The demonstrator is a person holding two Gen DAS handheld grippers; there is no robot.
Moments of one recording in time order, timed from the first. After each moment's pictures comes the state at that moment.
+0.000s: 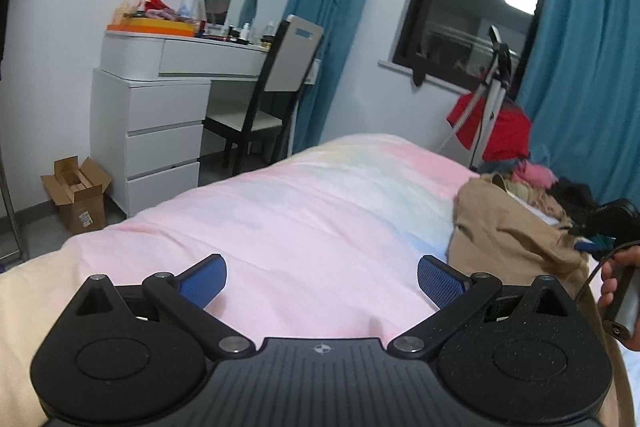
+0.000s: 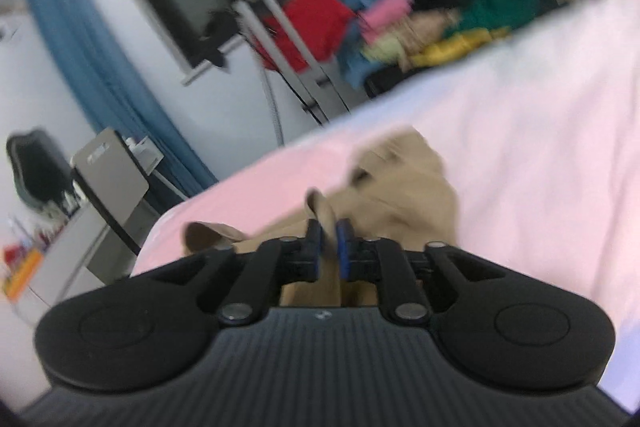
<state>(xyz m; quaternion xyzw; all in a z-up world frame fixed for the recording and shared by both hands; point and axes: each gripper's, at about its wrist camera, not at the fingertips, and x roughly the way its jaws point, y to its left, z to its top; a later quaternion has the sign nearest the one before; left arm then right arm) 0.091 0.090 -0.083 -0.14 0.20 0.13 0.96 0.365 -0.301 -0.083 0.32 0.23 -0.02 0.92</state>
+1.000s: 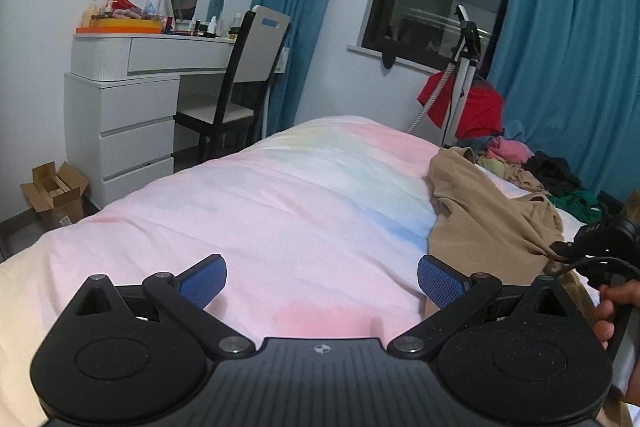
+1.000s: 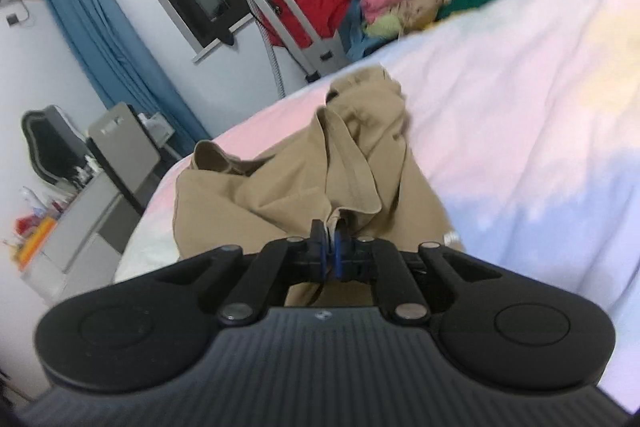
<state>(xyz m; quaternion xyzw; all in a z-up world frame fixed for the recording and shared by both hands) 0.088 0.070 -0.085 -0.13 0.22 0.09 0.96 0.292 -0.279 -0.100 0.31 0.24 0.00 0.92</state>
